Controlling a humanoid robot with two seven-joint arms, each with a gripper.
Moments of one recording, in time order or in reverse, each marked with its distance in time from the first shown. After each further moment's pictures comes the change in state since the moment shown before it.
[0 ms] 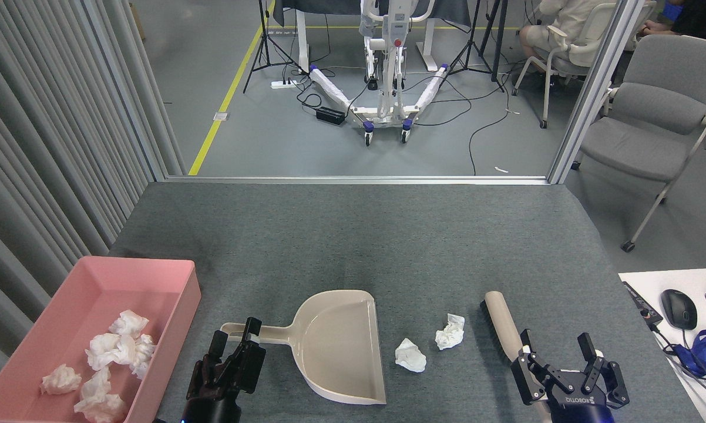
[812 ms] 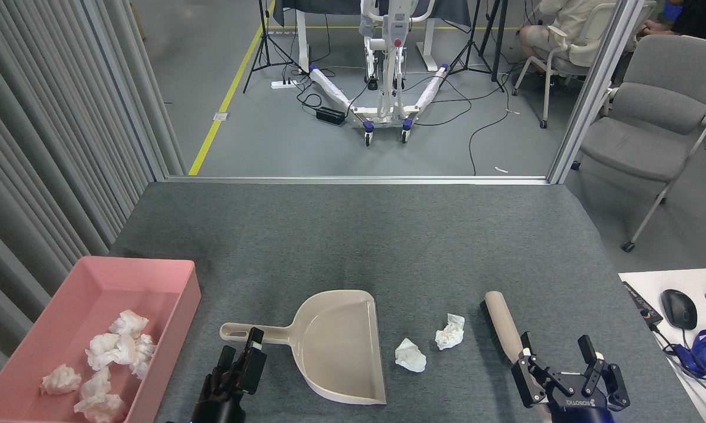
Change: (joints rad) left arm -0.070 0.001 -0.002 0.204 0.105 -0.040 0.002; right arm 0.009 -0.001 -0.002 -0.001 0.001 -0.004 0.002
